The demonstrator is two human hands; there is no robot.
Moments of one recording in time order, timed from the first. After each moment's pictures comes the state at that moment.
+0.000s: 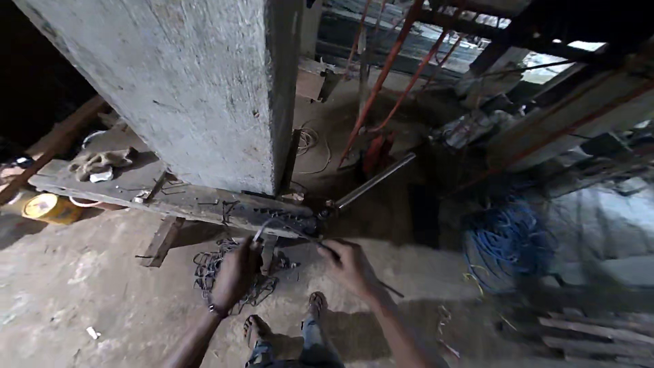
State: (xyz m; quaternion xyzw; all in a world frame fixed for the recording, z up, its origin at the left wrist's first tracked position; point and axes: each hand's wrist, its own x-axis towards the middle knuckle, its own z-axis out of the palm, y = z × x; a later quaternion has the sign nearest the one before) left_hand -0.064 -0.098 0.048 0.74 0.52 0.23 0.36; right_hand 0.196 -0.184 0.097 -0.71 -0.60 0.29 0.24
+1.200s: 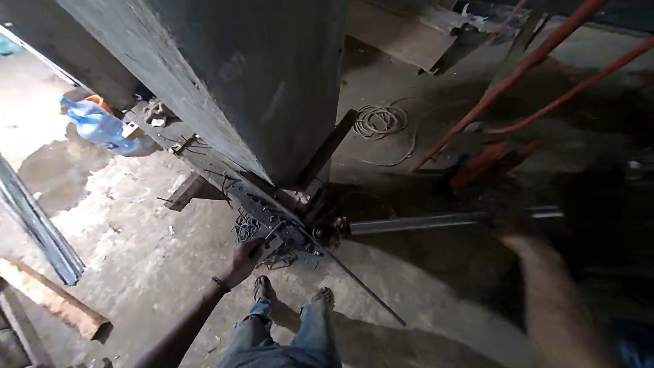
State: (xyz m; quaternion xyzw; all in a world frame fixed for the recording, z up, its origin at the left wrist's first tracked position) left_hand 0.029 -0.096 -0.054 0.63 0.65 0.11 0.41; right_hand 0.715 0.015 -0.079 -0.75 -0.64 0.15 -0.02
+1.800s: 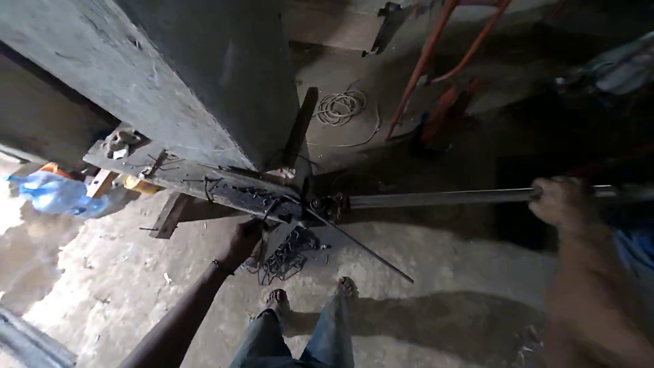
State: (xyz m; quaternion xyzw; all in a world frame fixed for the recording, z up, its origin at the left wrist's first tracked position) left_hand 0.007 -0.064 -0.062 0.65 0.59 0.12 0.46; right_hand 0.706 -0.175 -0.068 -0.86 -0.51 0.04 0.01
